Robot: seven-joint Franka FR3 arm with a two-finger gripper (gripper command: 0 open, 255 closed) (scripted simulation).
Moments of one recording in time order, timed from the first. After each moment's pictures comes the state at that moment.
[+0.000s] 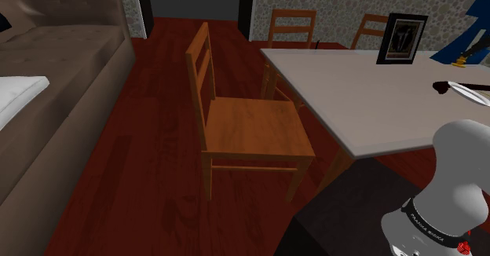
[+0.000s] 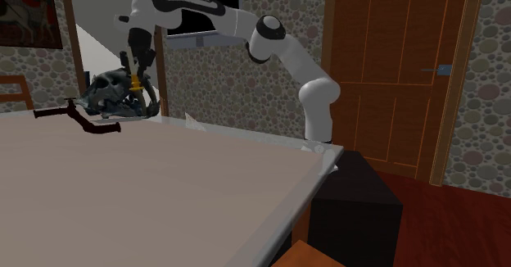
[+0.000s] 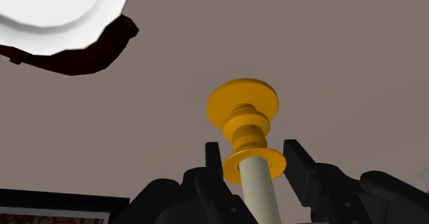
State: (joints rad) arm 1.05 -0.73 -2.02 -1.11 -0.24 1.66 -1.04
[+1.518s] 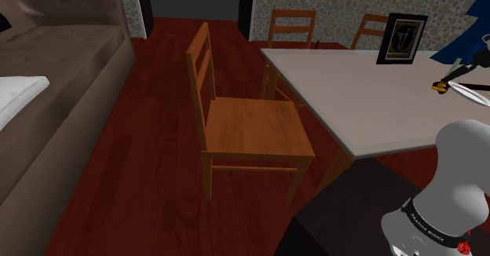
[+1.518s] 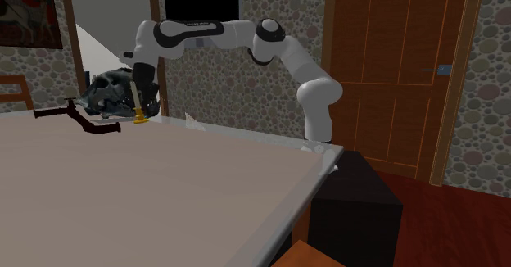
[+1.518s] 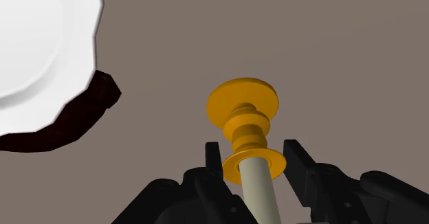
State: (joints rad) arm 0.94 -0.75 -2.04 -1.44 -0.26 1.95 -1.08
